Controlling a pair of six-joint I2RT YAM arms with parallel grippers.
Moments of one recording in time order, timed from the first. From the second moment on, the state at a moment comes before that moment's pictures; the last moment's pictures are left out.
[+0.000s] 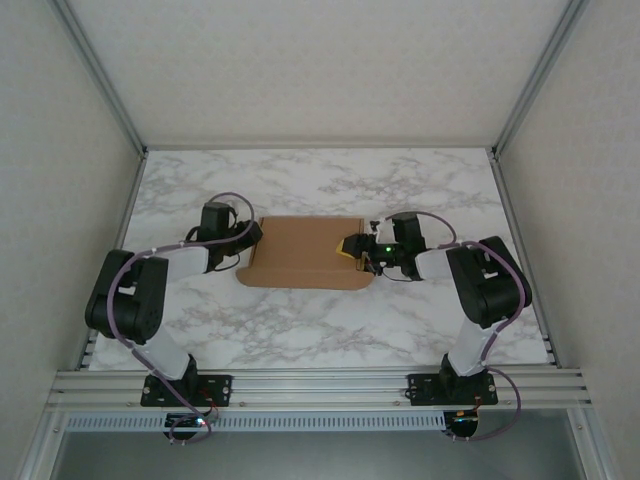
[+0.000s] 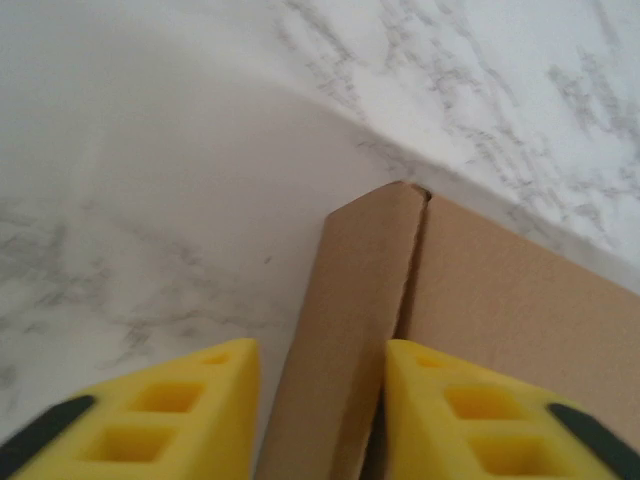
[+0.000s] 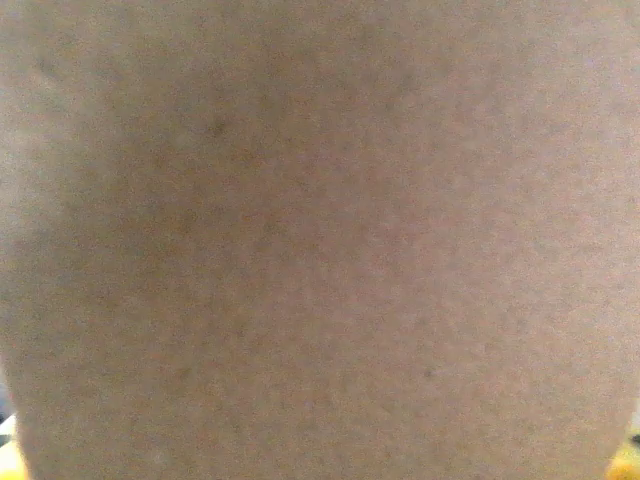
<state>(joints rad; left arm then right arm) -0.17 1.63 0.76 0.11 0.21 -0.67 0.35 1.78 0.71 0.38 -0.89 0.97</state>
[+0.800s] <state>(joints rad) -0.69 1.14 0.56 0.08 -0.15 0.32 0.35 1.62 0.67 0.30 -0.86 1.22</state>
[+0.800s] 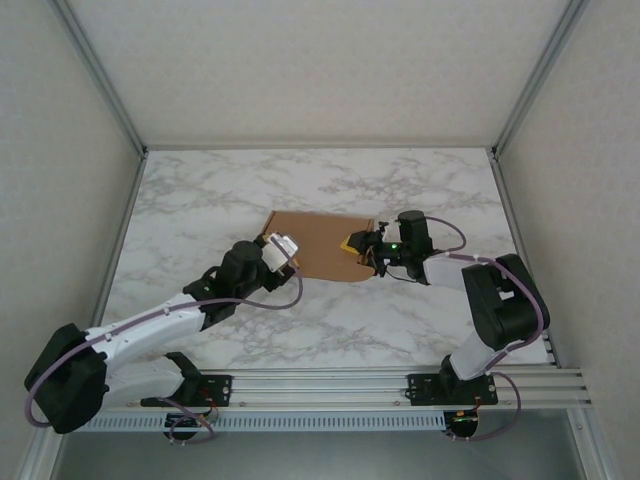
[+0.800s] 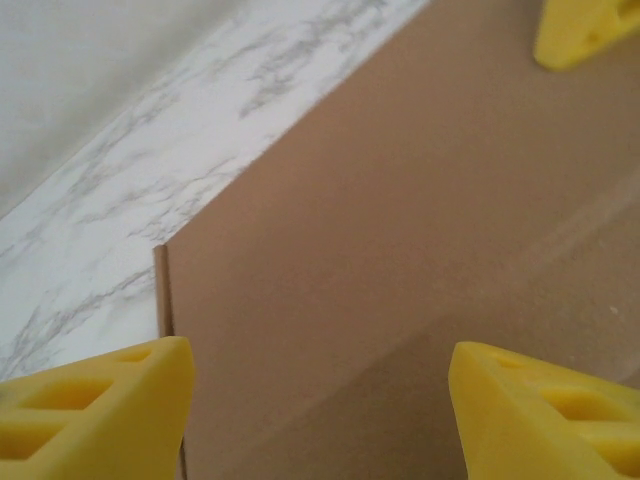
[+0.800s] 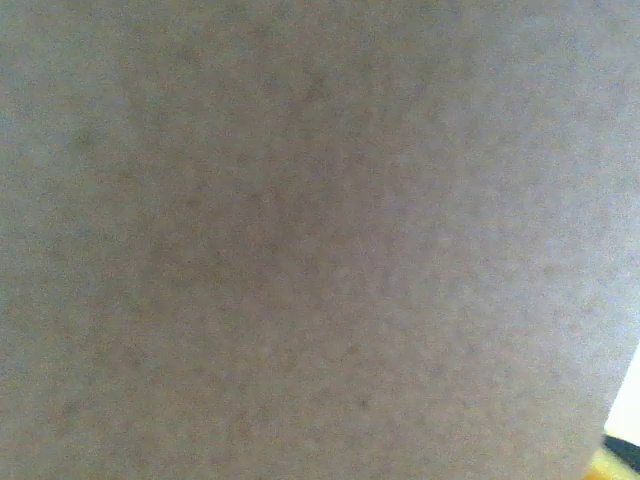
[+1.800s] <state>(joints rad) -0.78 1.54 0.57 0.42 -0.32 0.73 0.40 1.59 0.66 0.34 -0.75 1.29</state>
